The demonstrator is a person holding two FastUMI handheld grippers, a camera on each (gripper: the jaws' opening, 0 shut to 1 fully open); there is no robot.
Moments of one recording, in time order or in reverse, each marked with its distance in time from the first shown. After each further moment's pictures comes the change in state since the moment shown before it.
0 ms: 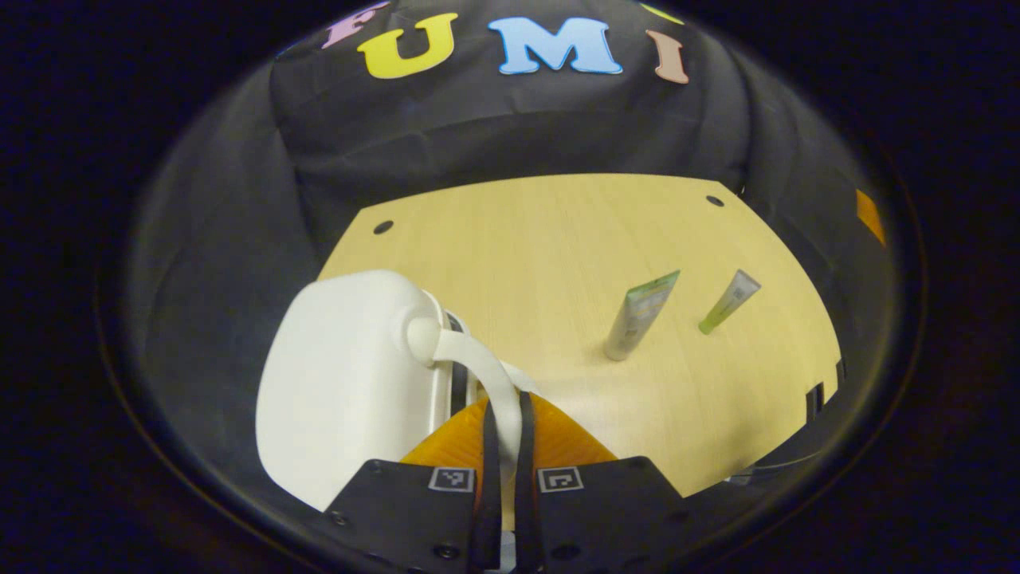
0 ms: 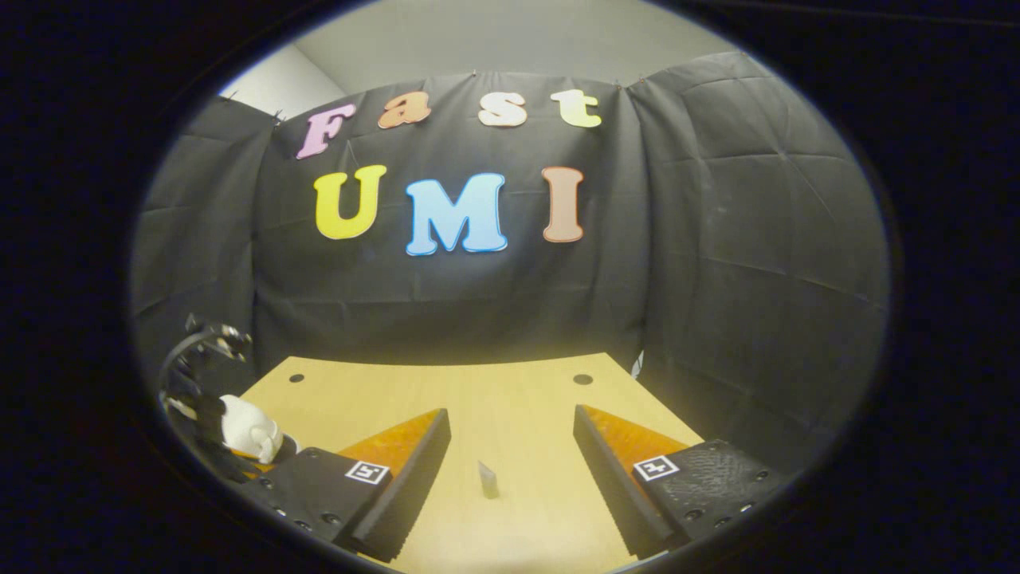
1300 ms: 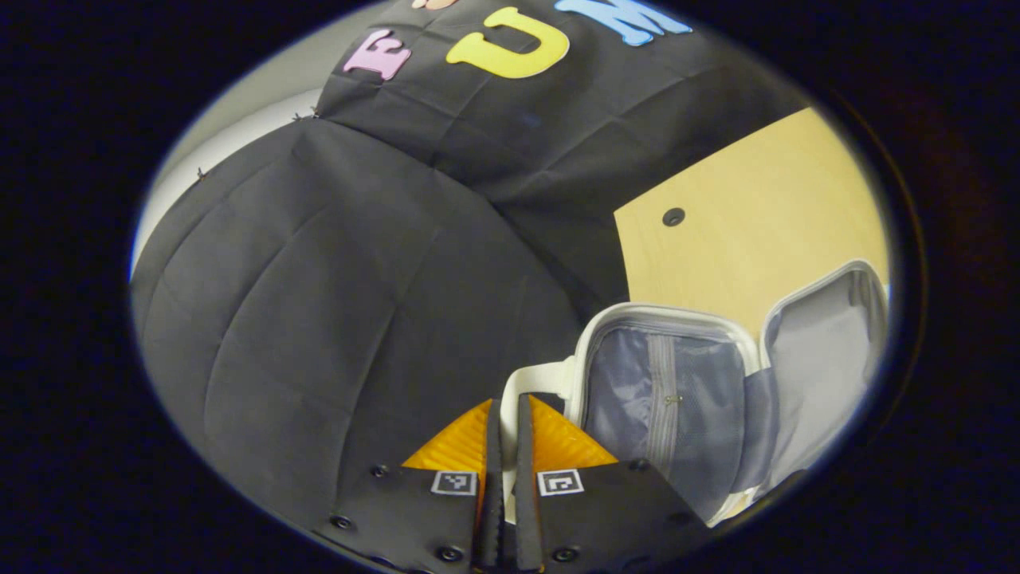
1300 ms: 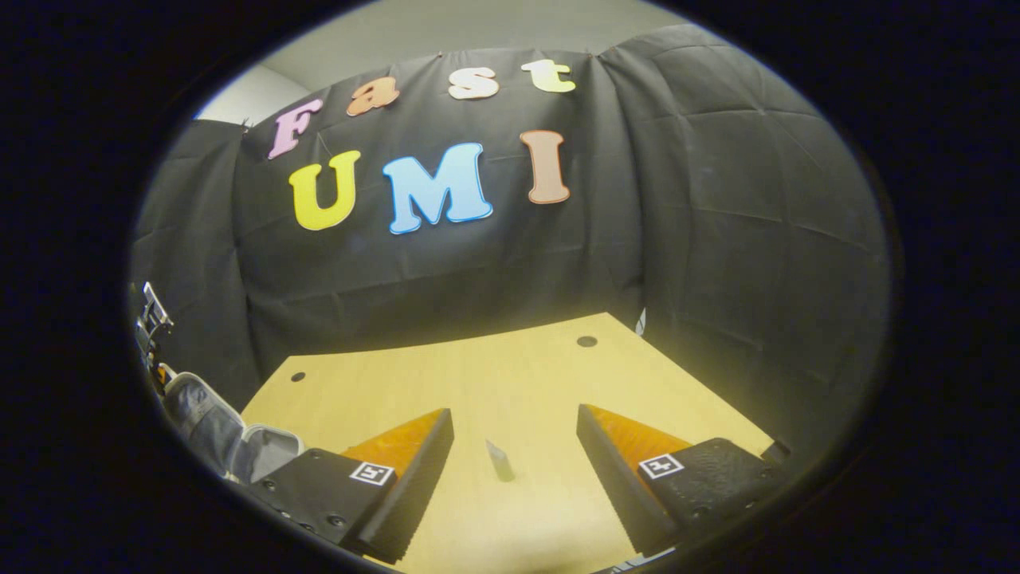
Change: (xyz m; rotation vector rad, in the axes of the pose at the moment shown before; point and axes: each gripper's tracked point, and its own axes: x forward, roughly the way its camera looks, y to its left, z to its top) left arm -0.002 0.486 0.038 0.316 0.033 0.736; right arm 0.019 -0.008 -0.036 0.112 0.106 -0.037
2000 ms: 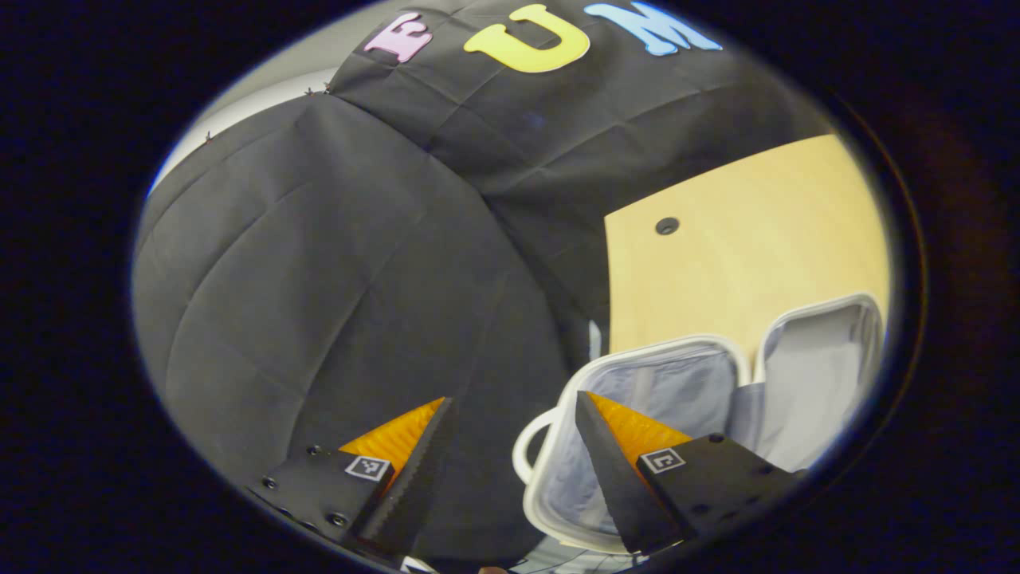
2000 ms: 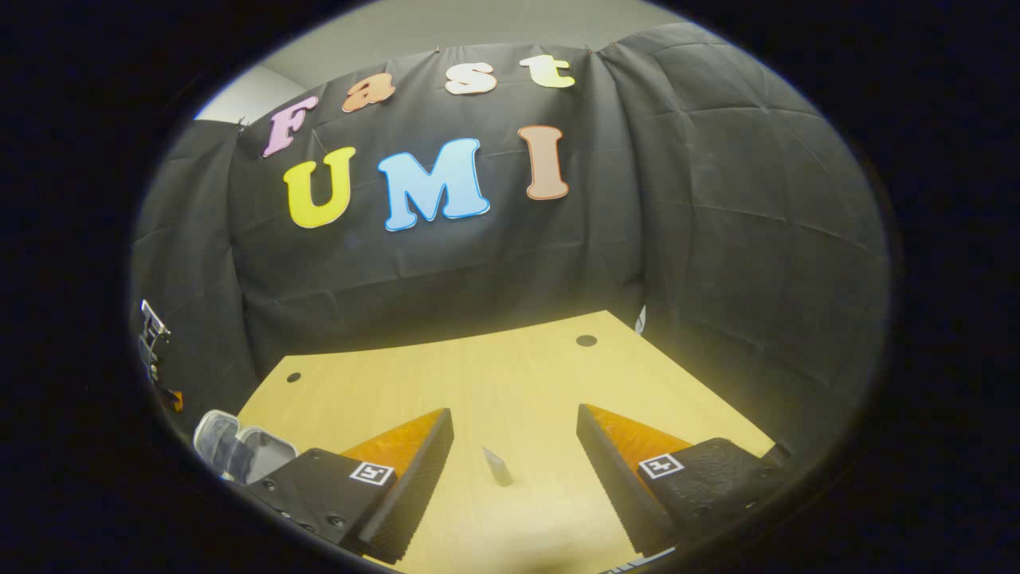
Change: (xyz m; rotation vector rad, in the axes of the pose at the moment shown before) left arm -0.005 -0.054 0.012 -0.179 -0.056 -0.149; right arm 0.012 0.004 0.003 -0.002 0.020 0.004
